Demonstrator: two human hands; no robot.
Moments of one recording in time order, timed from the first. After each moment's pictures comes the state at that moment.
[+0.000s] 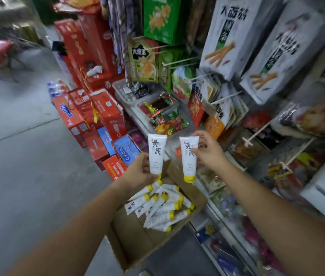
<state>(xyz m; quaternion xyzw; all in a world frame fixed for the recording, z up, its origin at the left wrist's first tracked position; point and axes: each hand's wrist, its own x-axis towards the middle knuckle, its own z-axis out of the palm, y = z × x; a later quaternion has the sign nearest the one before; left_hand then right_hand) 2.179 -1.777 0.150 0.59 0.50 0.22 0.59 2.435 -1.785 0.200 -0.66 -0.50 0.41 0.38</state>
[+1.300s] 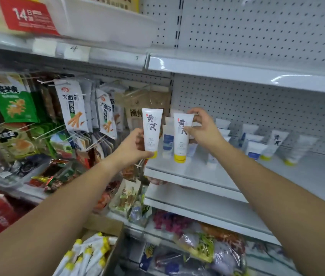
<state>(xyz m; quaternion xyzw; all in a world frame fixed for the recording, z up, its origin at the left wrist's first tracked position) 2.420 -1.936 0.429 0.80 0.16 0.19 0.55 2.584 -2.113 0.488 -0.72 -0.35 0.13 0.59</state>
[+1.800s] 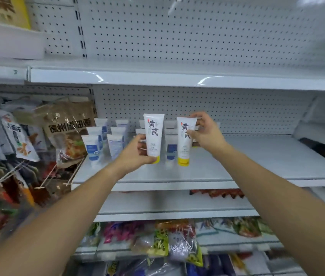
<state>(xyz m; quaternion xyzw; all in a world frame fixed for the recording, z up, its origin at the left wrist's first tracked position) 2.544 -2.136 0.447 0.80 0.03 0.10 0.59 2.646 -2.361 0.502 -0.75 -0.24 0.02 0.61</state>
